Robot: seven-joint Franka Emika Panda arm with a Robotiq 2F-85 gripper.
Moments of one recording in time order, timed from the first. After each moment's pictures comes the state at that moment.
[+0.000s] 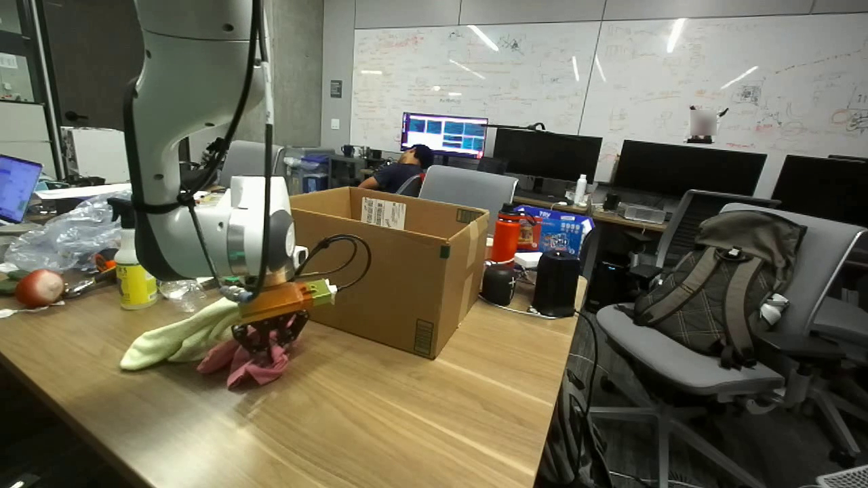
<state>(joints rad) 0.08 0.66 0.05 -2.16 -0.30 2.91 -0.39</state>
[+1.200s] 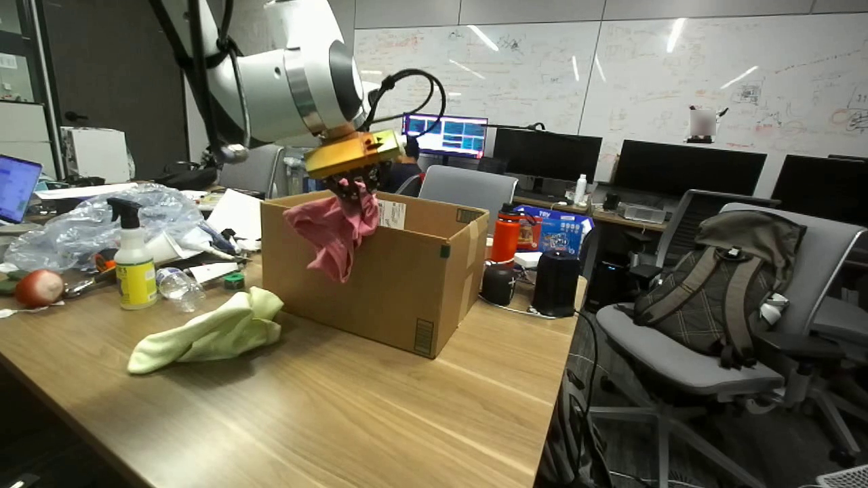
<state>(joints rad) 0.20 0.16 -0.28 -2.25 -0.45 3.04 -0.08</state>
